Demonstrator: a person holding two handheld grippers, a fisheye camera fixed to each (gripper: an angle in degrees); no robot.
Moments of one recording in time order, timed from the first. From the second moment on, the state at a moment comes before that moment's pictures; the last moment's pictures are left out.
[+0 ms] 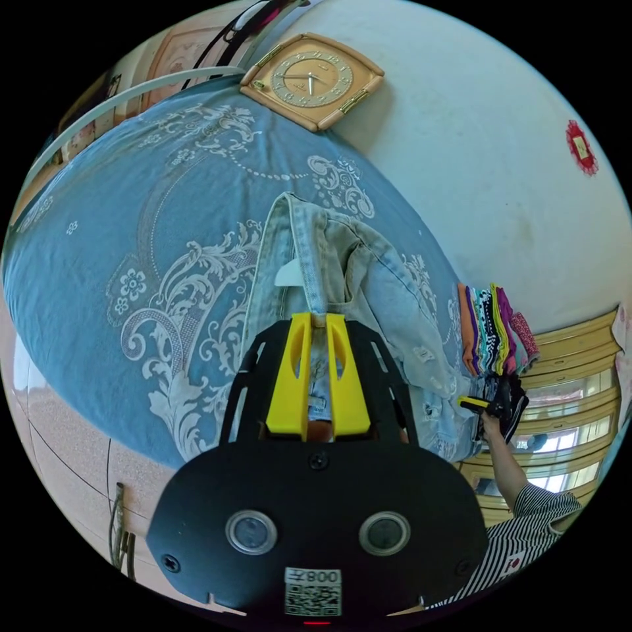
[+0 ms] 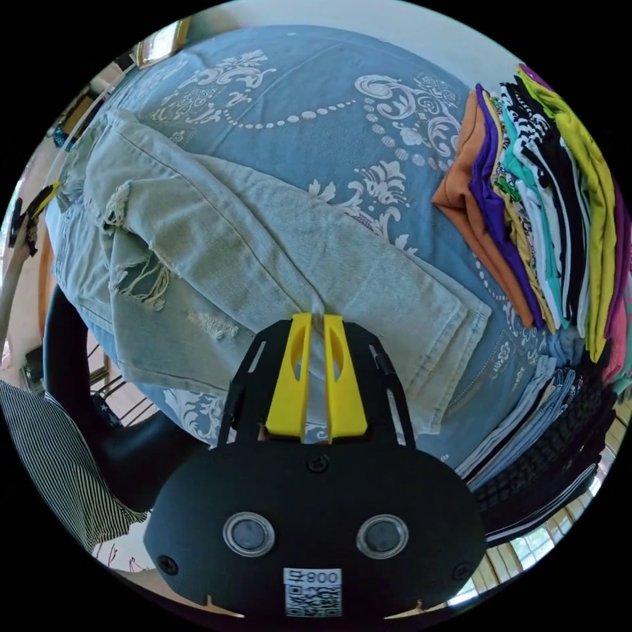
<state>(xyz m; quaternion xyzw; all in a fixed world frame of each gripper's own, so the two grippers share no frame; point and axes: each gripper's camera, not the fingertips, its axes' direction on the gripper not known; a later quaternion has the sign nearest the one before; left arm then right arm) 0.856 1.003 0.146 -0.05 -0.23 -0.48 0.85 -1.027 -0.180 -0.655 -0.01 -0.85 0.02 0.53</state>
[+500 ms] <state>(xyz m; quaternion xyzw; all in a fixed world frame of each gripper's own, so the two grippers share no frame) 0.870 1.021 0.145 0.08 -0.24 -0.42 0.87 -0.907 -0.150 -0.569 0.07 -0.73 0.21 0.64</state>
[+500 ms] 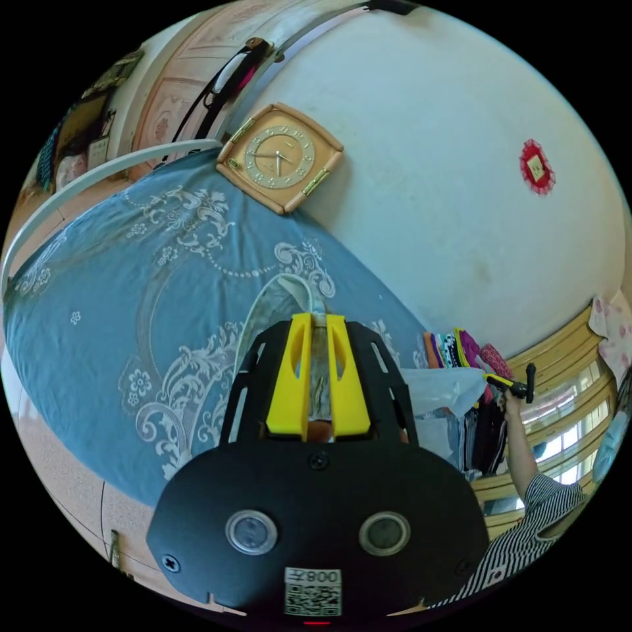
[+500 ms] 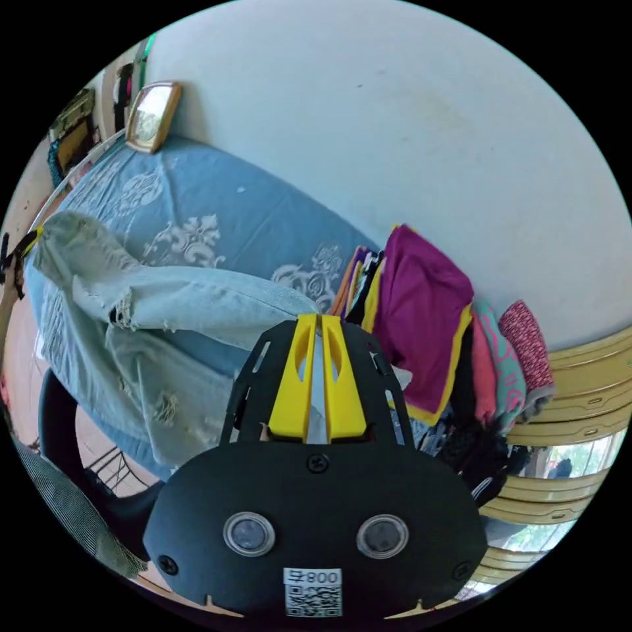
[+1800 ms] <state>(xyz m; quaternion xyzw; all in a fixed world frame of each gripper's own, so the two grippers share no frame) 0.981 1.296 0.201 -0.03 -0.09 -0.68 0.73 -1.478 0.444 -0.622 -0.39 -0.78 0.42 0.23</state>
